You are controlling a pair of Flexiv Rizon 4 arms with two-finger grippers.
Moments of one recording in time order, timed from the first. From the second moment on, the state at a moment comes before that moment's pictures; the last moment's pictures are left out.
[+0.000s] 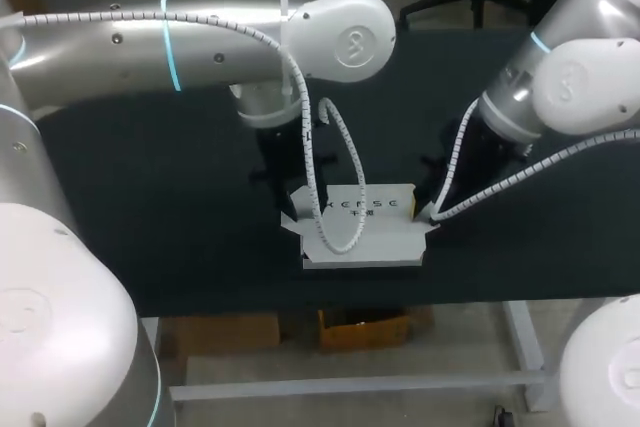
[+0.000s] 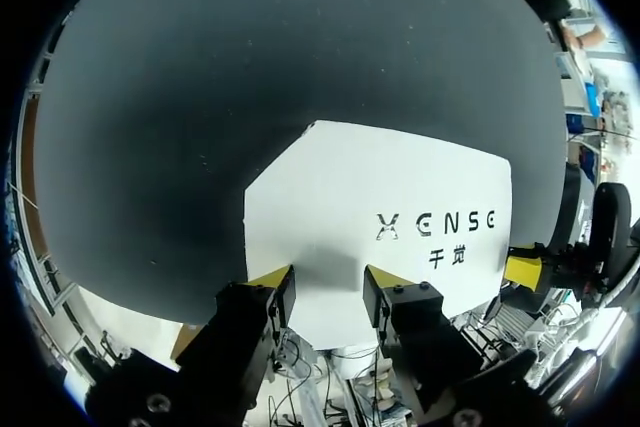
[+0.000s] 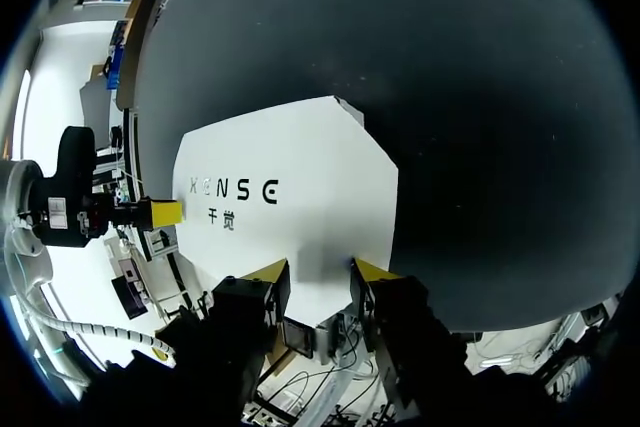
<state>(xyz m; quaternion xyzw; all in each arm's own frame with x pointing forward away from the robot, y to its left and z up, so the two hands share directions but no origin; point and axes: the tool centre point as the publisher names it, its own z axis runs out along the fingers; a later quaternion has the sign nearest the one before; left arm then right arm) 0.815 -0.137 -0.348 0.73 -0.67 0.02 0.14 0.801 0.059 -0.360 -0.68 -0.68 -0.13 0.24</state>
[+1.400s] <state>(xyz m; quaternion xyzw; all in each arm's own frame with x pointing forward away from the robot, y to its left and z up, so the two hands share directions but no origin) 0.789 -0.142 -0.360 0.73 -0.68 0.06 0.10 0.799 0.058 -0.372 -0.70 -0.66 -0.15 0.21</state>
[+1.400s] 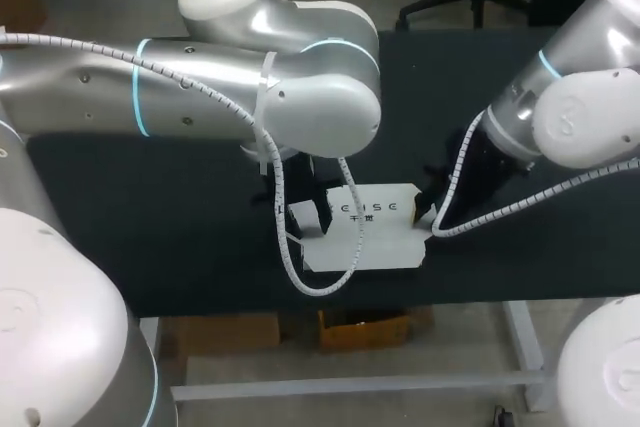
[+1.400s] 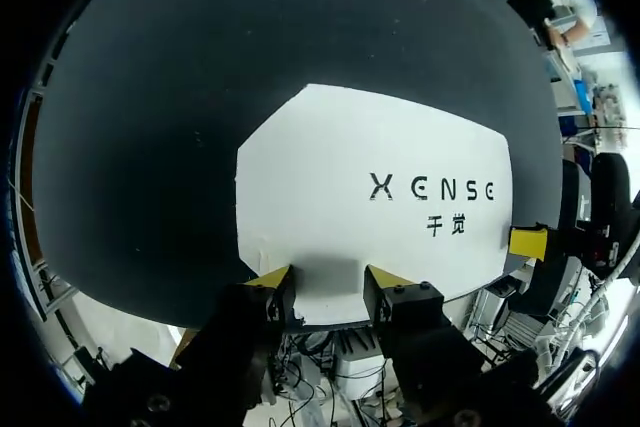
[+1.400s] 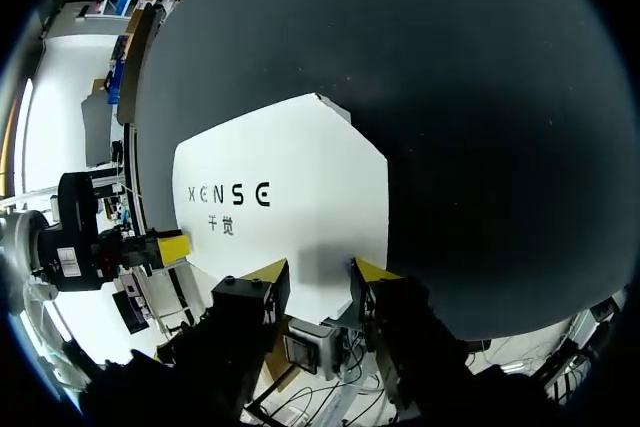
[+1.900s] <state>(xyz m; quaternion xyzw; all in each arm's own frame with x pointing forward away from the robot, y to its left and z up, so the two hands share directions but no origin) 0.789 -0.141 -0.361 0.73 -0.67 0.05 0.10 0.801 0.058 -0.368 -0.70 -0.66 -0.16 0.22</state>
